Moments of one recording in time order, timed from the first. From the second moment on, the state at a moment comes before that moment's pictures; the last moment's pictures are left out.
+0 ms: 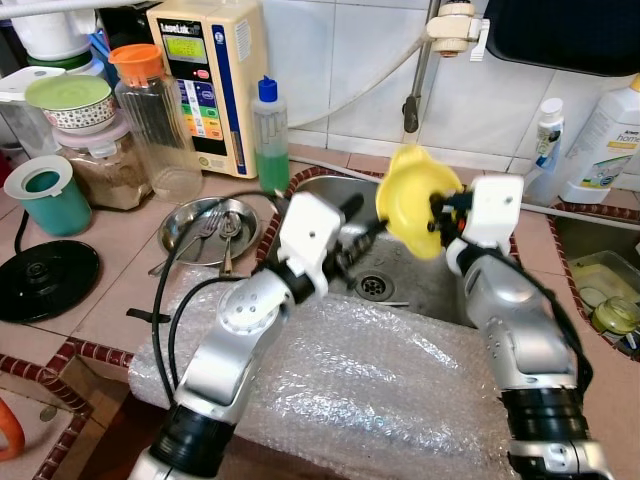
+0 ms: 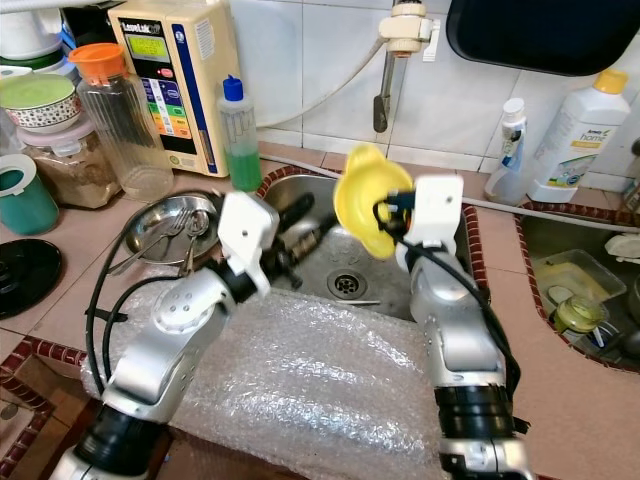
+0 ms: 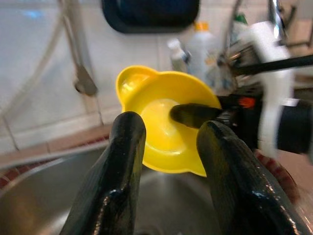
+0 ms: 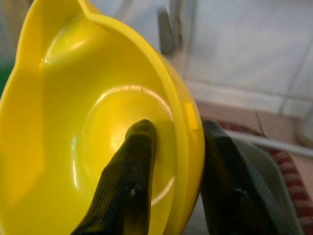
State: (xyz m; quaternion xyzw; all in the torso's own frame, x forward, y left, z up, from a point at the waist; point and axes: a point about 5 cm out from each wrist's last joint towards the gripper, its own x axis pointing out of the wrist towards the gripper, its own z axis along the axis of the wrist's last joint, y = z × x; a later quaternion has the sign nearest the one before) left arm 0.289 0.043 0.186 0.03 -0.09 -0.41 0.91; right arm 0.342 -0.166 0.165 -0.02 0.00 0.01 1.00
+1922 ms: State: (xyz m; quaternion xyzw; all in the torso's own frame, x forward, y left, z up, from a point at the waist) left arm 0.274 0.054 0.162 0.14 -0.03 -0.45 0.88; right arm 0.360 -0.139 0.082 -0.08 0.18 0.20 0.96
